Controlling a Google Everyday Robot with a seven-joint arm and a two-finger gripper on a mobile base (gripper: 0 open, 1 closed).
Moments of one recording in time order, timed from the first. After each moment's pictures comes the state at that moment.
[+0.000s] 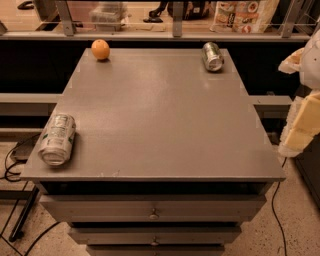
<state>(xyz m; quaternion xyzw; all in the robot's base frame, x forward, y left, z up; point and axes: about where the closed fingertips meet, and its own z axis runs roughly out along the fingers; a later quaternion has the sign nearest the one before) 0.438 -0.217 0.976 -0.60 0.78 -0.03 0.16</state>
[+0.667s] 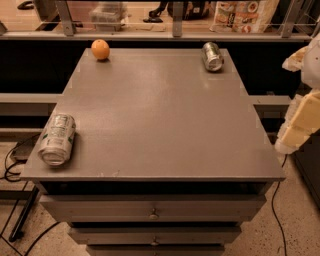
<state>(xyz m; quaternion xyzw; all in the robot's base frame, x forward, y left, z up) 0.443 -0.220 0.977 -0.58 0.79 -0.04 0.18</state>
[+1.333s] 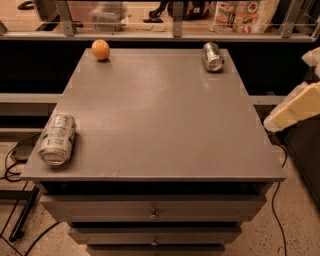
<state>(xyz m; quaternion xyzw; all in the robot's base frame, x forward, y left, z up) 0.479 -0.237 0.984 -0.45 0.83 0.01 0.33</state>
